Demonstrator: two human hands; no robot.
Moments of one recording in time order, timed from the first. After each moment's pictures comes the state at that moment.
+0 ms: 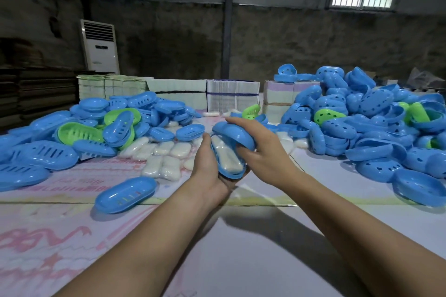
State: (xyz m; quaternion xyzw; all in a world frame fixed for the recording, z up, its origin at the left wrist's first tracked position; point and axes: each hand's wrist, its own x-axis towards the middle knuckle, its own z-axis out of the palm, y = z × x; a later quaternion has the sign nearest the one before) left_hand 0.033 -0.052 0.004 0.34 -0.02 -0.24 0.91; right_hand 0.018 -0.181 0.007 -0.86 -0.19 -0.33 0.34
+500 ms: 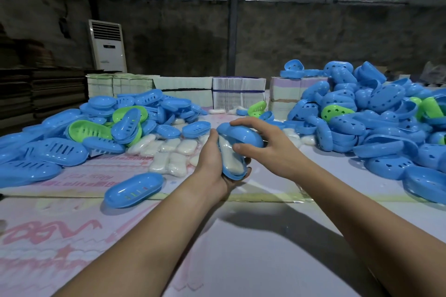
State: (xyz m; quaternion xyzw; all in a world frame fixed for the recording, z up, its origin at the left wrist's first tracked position) left_hand 0.035 -0.048 0.006 0.45 -0.01 -0.23 0.87; right_hand 0.012 -0.186 0.014 -0.84 -0.20 -0.23 0.45
